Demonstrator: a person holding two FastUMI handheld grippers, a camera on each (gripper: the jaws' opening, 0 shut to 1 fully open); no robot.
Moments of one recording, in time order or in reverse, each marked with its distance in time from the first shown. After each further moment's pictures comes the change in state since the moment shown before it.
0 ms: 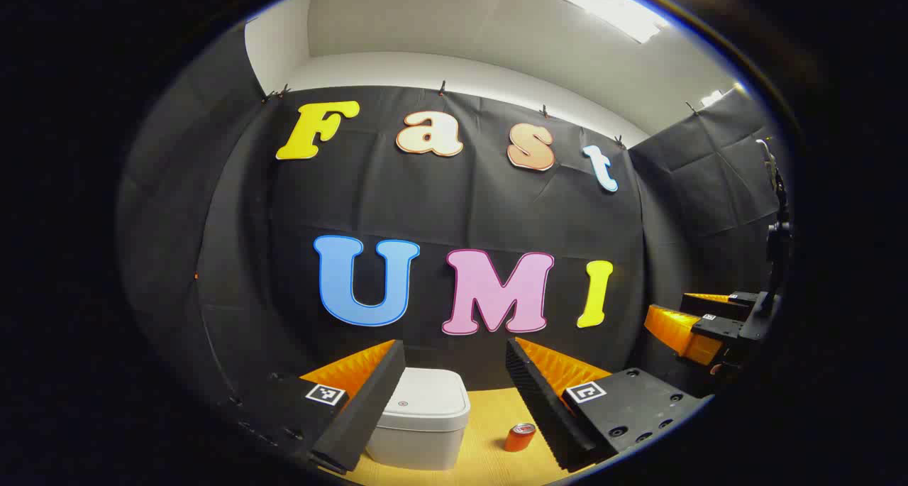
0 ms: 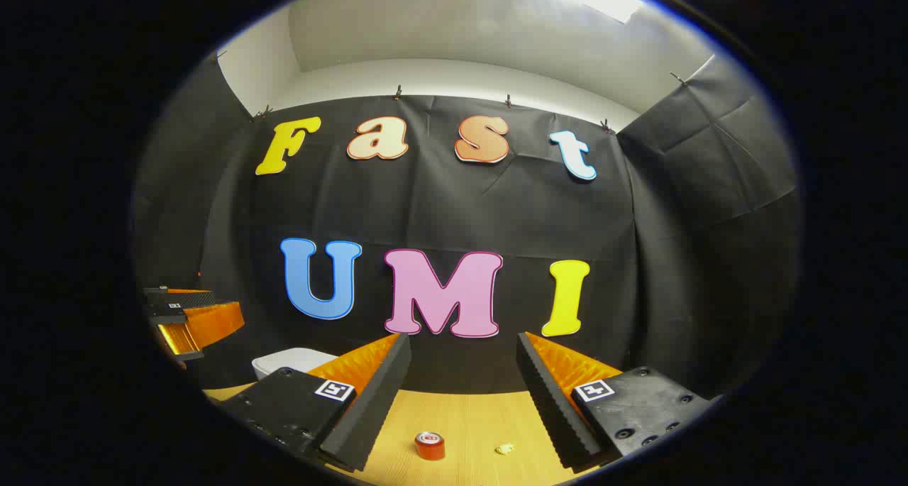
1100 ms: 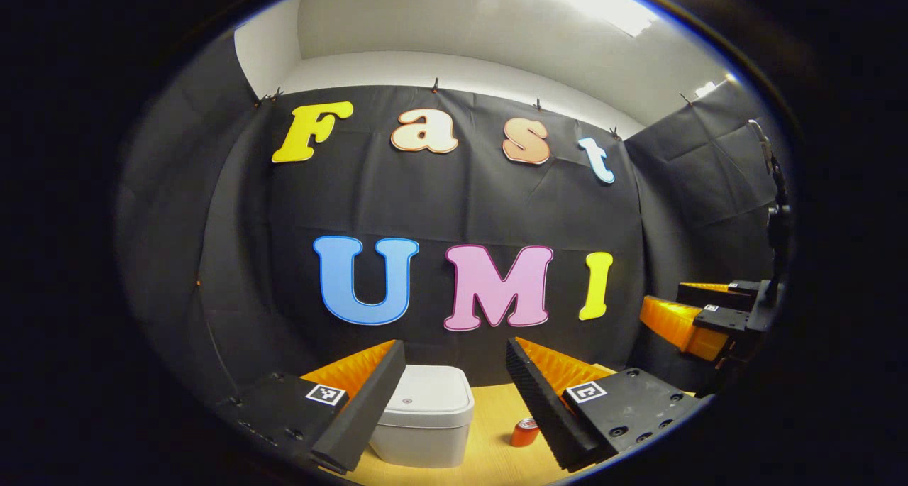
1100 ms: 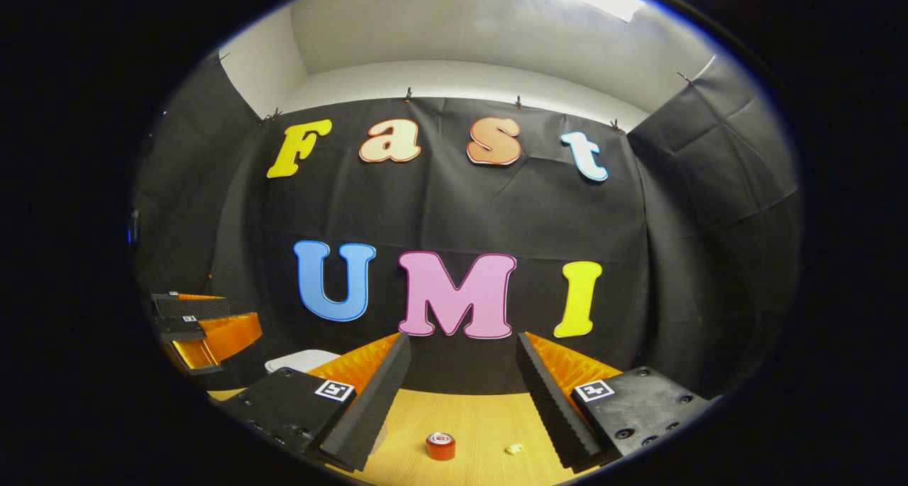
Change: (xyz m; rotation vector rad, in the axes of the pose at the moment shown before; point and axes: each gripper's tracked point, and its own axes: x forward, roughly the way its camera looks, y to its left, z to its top) left arm -0.004 -0.001 -0.002 0.021 0.020 -0.004; right arm -0.004 0.018 0.000 0.006 0.012 0.050
